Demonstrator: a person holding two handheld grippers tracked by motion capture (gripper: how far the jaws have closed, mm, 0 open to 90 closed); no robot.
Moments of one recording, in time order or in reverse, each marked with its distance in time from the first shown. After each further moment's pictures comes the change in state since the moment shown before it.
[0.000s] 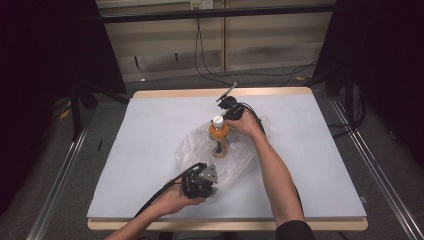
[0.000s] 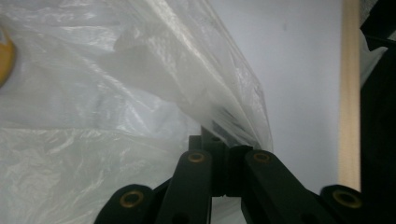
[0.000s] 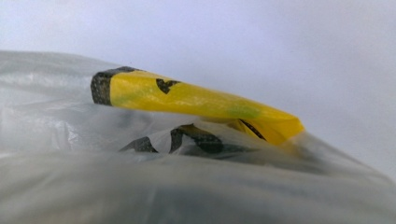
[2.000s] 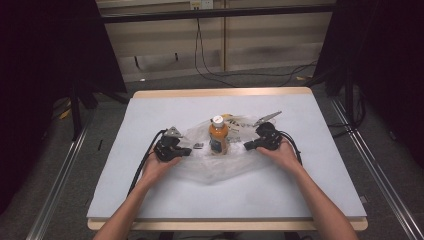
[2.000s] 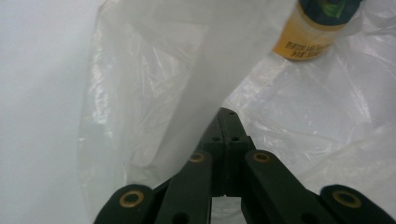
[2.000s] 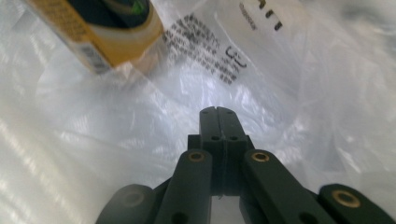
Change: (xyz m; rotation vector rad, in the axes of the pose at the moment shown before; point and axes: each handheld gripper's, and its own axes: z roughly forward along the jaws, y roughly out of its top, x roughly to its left) left arm 0.126 -0.066 -0.036 -0.169 0.273 -0.407; right arm 0.012 -0.142 -0.063 -0.192 0.078 -0.022
